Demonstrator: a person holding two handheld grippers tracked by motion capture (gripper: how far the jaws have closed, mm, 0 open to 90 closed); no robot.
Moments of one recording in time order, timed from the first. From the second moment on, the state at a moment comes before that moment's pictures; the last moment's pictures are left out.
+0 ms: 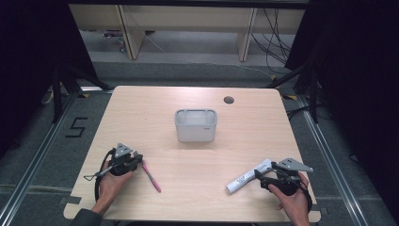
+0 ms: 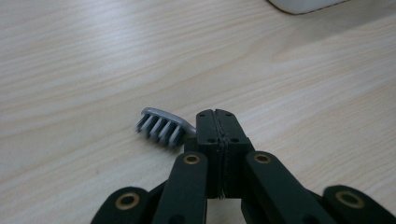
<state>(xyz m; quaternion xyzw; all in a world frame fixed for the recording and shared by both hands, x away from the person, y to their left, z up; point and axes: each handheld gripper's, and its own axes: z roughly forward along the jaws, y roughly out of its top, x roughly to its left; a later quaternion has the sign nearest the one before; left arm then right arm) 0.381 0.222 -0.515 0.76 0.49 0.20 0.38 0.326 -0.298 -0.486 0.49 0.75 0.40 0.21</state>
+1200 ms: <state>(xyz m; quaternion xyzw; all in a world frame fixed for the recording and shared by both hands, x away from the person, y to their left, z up) 0.376 0.189 -0.493 0.79 0.48 0.16 0.36 0.326 -0.295 -0.487 0.49 0.75 0.40 0.20</state>
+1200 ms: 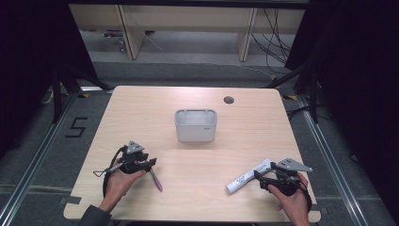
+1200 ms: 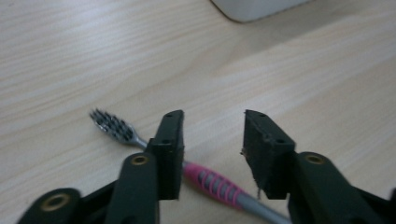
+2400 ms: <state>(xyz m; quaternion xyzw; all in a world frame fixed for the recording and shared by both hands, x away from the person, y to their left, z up) 0.366 0.170 -0.499 0.83 0.48 0.10 0.28 0.326 -0.295 -0.486 0.48 0.75 0.41 0.20</state>
